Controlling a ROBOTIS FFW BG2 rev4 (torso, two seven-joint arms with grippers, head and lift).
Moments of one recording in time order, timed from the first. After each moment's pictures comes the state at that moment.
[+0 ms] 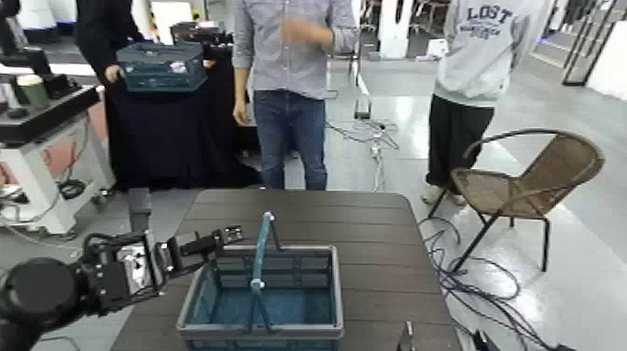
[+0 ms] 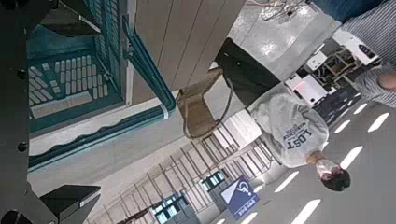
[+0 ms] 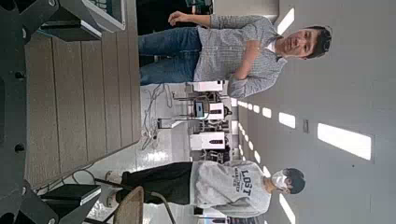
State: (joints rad) left arm -0.37 0.50 -0.18 -1.37 1.20 0.86 -0.43; right arm 0.50 -0.14 0.25 -1.93 -0.03 -0.16 -0.37
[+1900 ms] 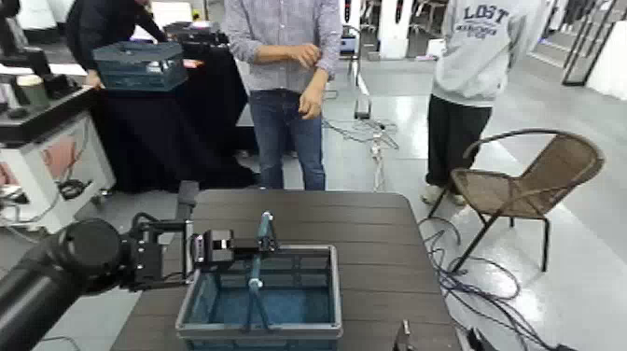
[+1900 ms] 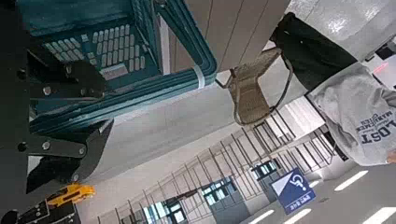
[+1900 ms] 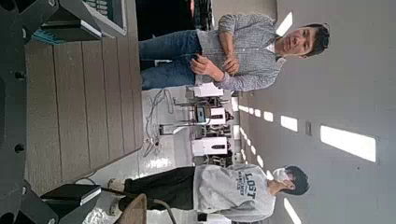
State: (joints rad) left arm -0.62 0.49 -0.44 -1.17 1.24 0.97 -0.51; right arm 0.48 -0.15 0.25 -1.90 -0.07 -0.17 -0.35
